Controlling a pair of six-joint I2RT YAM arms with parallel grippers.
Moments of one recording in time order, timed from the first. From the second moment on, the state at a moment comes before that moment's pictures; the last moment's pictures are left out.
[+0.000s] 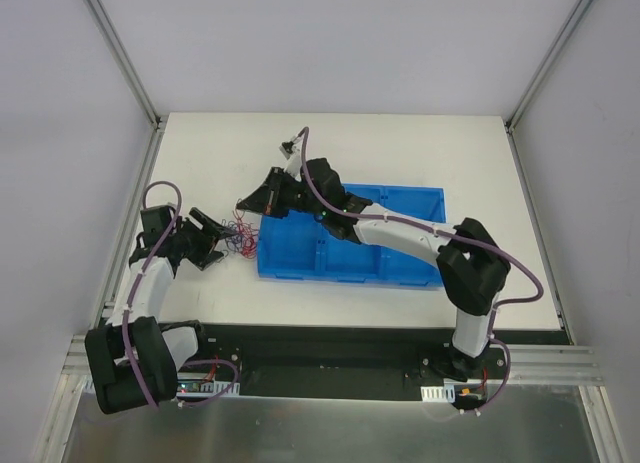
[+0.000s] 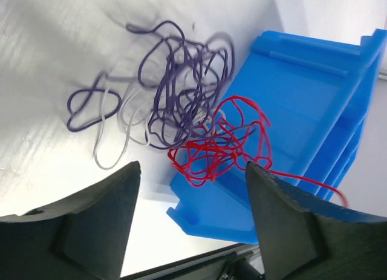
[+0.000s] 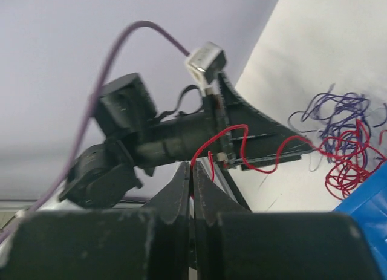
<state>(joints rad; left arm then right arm) 0.24 1.06 0.53 -0.35 0.51 -0.82 0.94 1.88 1.39 0.30 -0.33 1.04</state>
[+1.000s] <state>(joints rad) 0.36 1.47 0.59 -0.25 0.61 -0.86 0.93 1.69 2.02 -0.08 -0.44 0.85</state>
